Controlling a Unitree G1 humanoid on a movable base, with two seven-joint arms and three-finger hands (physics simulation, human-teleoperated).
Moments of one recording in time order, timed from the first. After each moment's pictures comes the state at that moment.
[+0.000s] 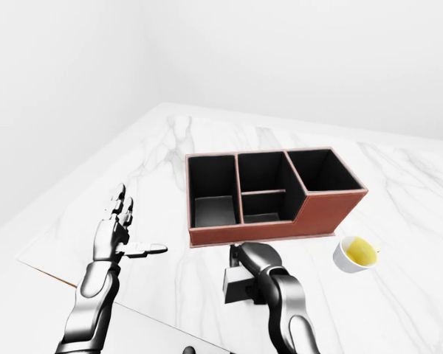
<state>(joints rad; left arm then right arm) 0.03 0.03 0.07 -0.02 -0.01 -0.07 -0.04 0.16 -0.08 0.11 -0.28 -1.19 0.09 0.70</state>
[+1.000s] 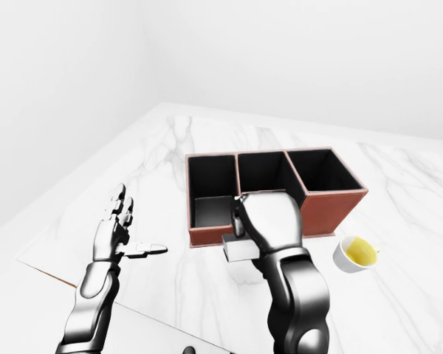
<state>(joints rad) 0.04 0.03 0.07 -0.03 -0.01 -0.07 -0.04 0.01 0.01 0.12 -0.78 -1.43 0.09 0.70</state>
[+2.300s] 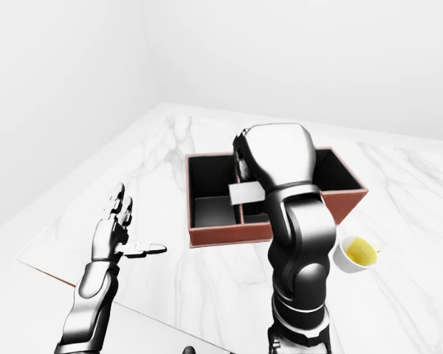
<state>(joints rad) 0.04 0.03 0.08 -0.04 -0.01 -0.06 -0.05 -0.46 -0.06 0.00 -0.64 -1.45 0.09 0.70</state>
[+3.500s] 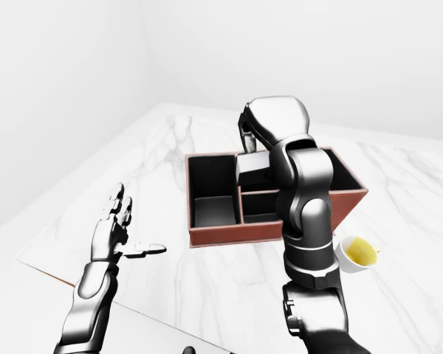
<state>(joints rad) 0.04 0.03 0.08 -0.05 -0.02 -0.05 -0.05 -0.72 -0.23 -0.05 -0.24 -1.29 0.09 0.70</state>
